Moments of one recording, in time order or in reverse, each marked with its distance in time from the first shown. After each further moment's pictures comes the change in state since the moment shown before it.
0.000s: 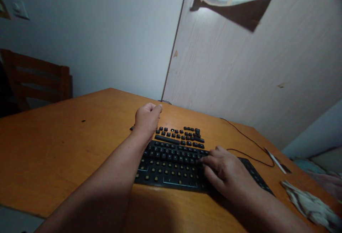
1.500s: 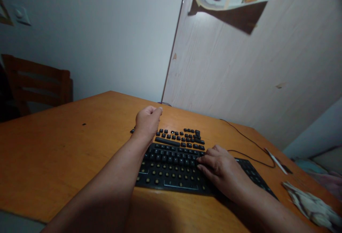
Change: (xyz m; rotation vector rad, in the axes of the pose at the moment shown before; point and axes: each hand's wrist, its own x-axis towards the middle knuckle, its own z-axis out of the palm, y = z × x) left_hand -0.002 0.004 -0.001 -0.024 -0.006 -0.038; right_hand 0.008 0.015 0.012 0.061 0.049 -0.023
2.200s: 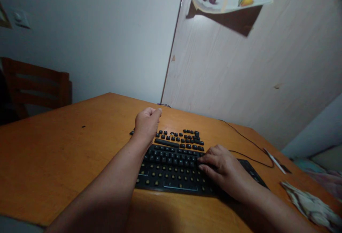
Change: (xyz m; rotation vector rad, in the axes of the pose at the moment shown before) left_hand 0.000 -0.001 0.000 -0.006 -0.005 0.030; right_hand 0.000 0.003 -0.008 0.061 -0.004 0.013
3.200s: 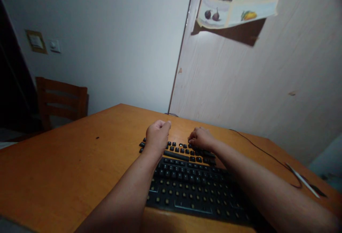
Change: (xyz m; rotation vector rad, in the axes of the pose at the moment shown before) left_hand 0.000 -0.005 -0.001 -0.003 -0.026 -0.083; right_hand 0.177 0.056 0.035 -0.249 -0.113 0.217
